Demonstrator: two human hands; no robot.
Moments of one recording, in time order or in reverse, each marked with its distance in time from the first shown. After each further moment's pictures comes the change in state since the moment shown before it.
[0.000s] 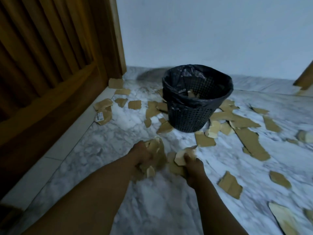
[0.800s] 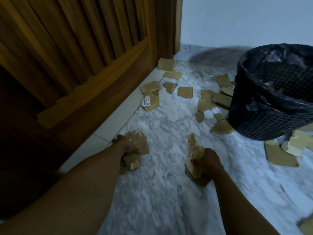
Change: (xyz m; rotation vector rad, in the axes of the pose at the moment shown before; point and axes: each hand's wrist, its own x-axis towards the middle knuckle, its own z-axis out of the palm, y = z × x) left_hand 0.031 -0.187 -0.122 0.021 0.102 -0.658; right_hand 0.081 0.031 0.142 -1.187 -0.241 -0.147
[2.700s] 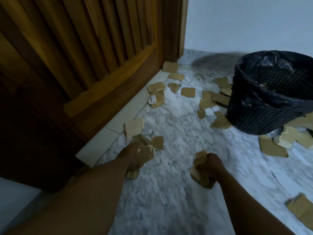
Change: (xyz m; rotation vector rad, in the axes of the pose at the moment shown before) left_hand -0.096 -0.052 0.024 0.251 -0.010 0.482; right_hand -0.078 0.014 -0.001 -0.033 -0.061 -0.025
